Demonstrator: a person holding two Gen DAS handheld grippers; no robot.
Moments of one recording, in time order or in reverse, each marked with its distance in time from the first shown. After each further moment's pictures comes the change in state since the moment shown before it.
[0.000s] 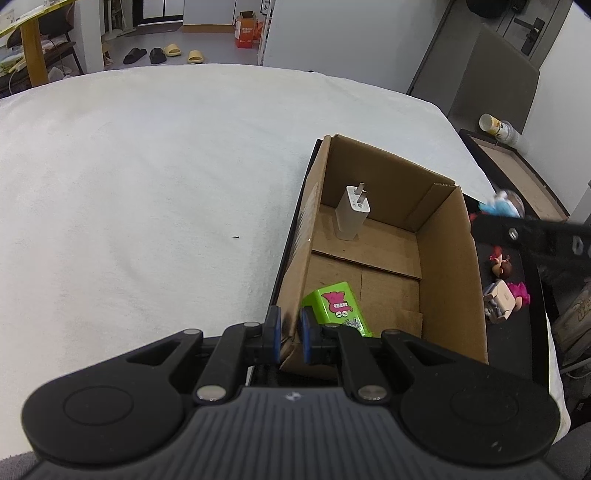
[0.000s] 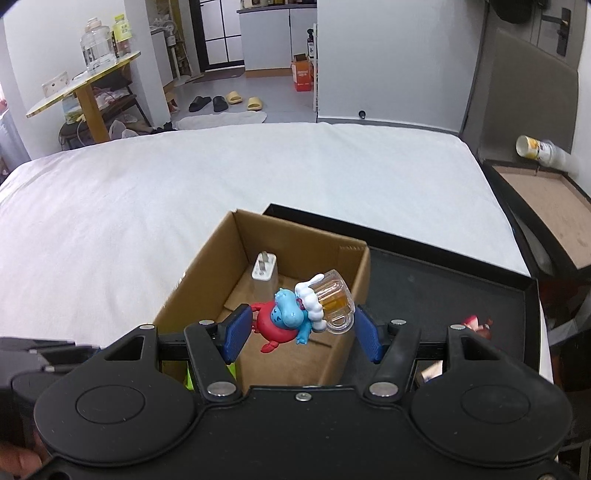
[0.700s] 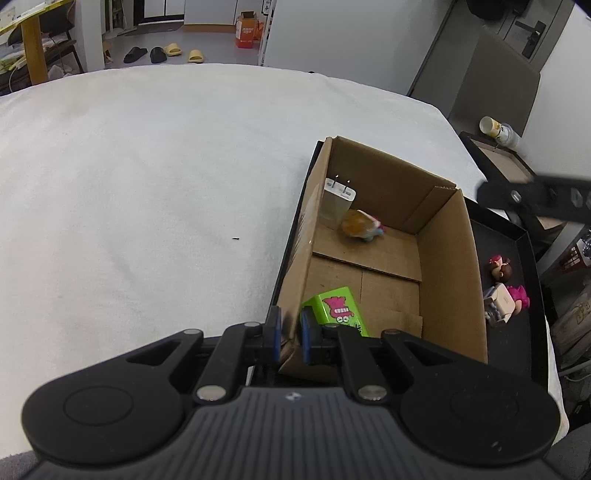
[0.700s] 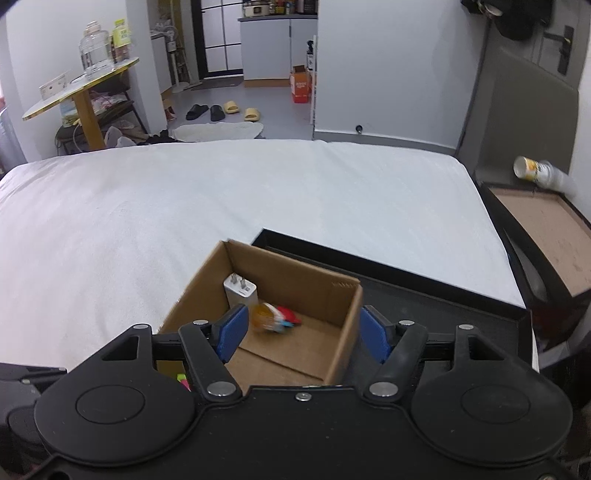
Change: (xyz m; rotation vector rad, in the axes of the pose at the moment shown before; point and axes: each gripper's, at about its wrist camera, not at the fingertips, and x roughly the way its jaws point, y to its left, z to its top) left arm 0.000 0.002 0.002 -0.010 -0.001 -0.003; right arm 0.003 -0.007 0.014 -0.013 -0.032 -0.024
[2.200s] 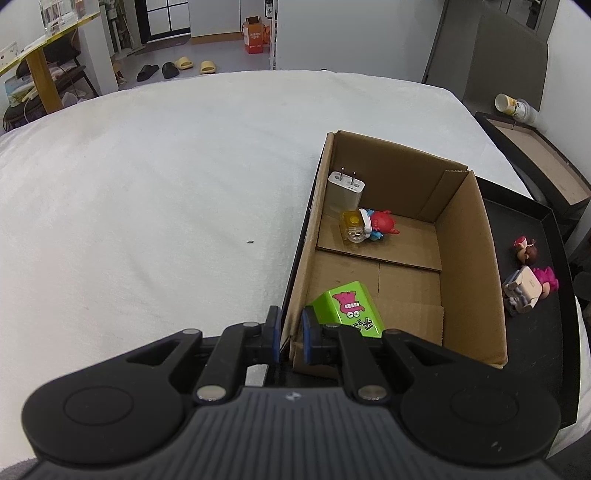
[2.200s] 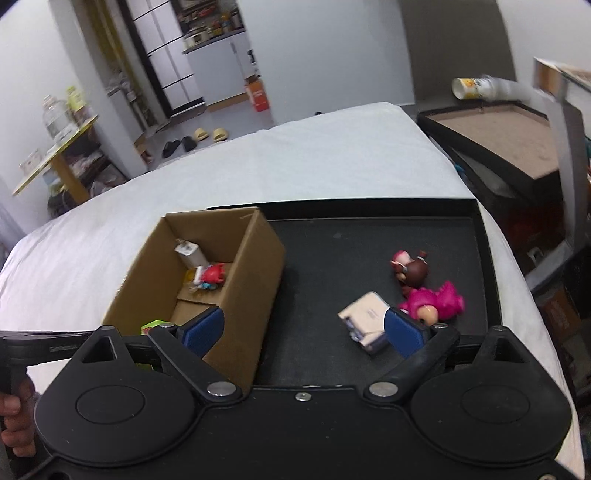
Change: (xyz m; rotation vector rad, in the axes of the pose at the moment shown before) left arm -0.001 -0.025 -0.004 0.084 -0.004 0.138; right arm -0.029 -0.104 -0.091 0.291 -0.031 0.071
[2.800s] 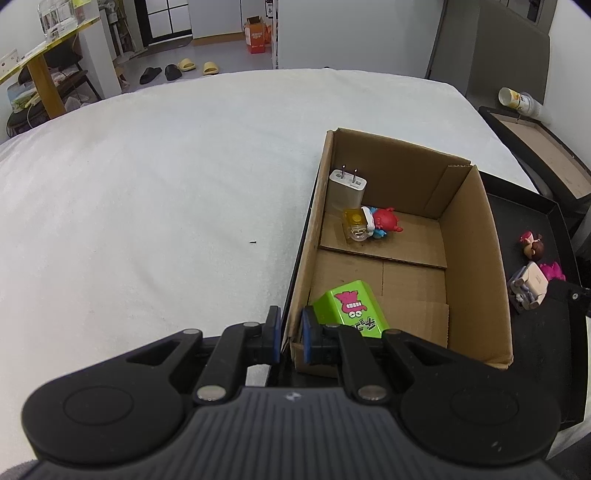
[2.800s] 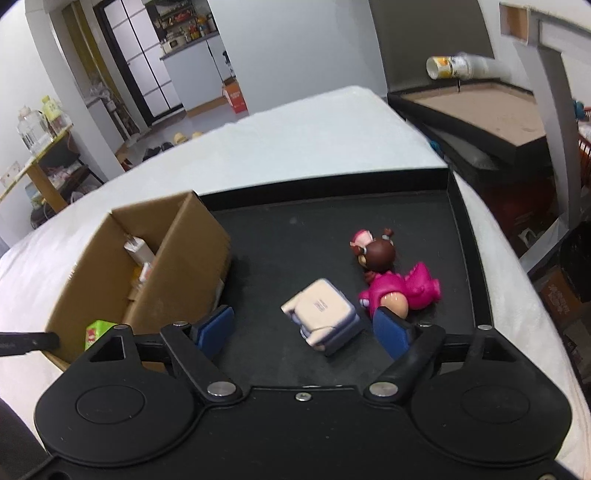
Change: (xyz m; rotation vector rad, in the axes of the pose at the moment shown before) left arm 0.002 -0.007 0.001 0.018 0.006 0.030; right arm 0.041 -0.044 -0.018 0.047 0.001 -0.024
